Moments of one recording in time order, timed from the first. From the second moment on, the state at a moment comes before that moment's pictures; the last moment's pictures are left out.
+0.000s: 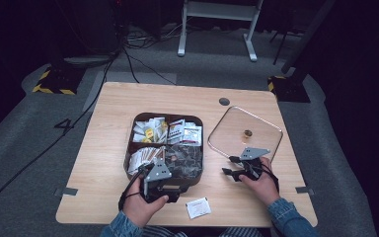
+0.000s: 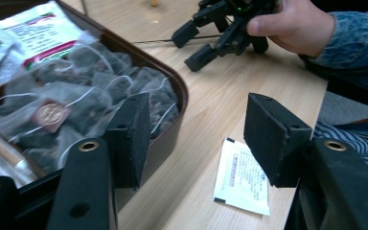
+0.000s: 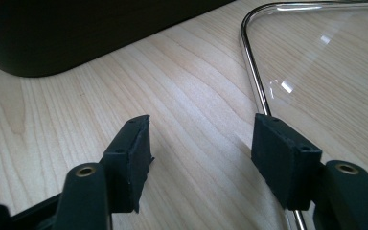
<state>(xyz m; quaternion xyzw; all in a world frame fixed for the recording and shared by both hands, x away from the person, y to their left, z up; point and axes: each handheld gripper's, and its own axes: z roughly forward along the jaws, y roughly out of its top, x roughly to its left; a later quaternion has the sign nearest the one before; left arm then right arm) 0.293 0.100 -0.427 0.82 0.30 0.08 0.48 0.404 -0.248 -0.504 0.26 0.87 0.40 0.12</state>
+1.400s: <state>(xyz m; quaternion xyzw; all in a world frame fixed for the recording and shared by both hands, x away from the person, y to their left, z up) 0.292 0.236 -0.429 0.72 0.50 0.24 0.42 0.420 -0.233 -0.504 0.24 0.88 0.40 0.11</state>
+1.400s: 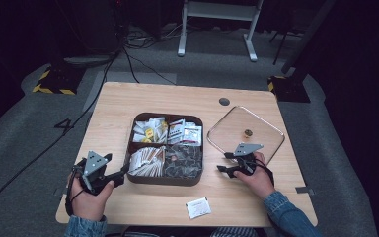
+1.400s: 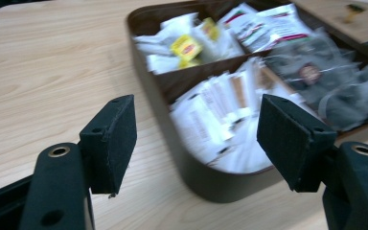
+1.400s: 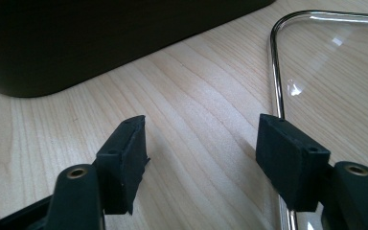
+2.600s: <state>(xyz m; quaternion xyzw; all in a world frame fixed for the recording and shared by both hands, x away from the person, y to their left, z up) 0.327 0.281 -0.505 0.74 0.56 0.21 0.32 0.420 -0.232 -0.504 0.24 0.88 0.40 0.11</state>
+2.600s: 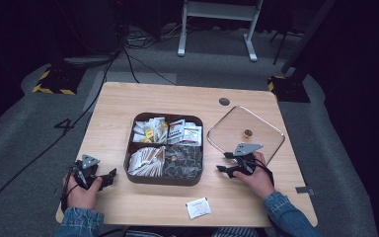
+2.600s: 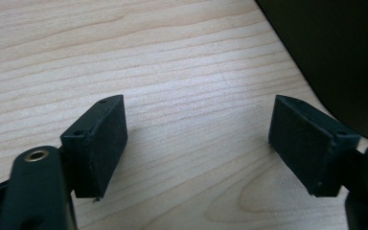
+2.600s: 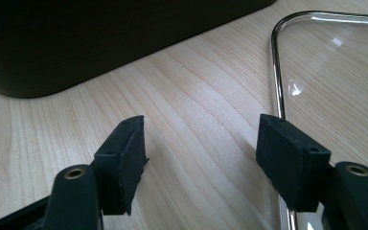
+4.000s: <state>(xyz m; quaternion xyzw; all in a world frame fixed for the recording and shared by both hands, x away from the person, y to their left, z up) 0.332 0.279 -0.505 0.75 0.55 0.21 0.31 0.458 -0.266 -0.445 0.32 0.82 0.45 0.13</state>
